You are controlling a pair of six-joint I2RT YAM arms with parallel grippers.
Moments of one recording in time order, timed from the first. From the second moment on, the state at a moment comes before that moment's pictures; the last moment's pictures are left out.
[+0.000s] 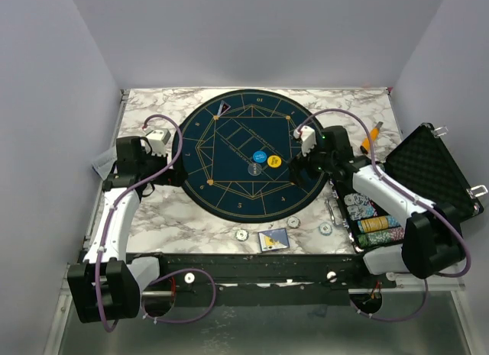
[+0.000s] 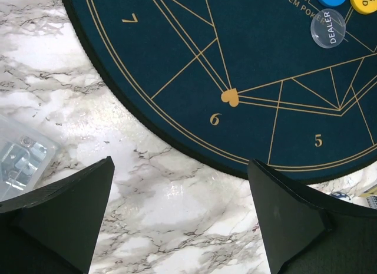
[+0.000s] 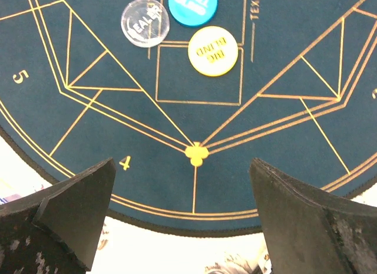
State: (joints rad) left arm 0.09 1.08 0.81 -0.50 0.44 0.13; right arm 0.36 1.36 0.89 -0.26 -0.39 -0.31
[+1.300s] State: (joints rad) left arm 0.09 1.05 0.81 -0.50 0.39 0.09; right arm 0.67 2.02 1.44 -0.38 -0.15 -0.12
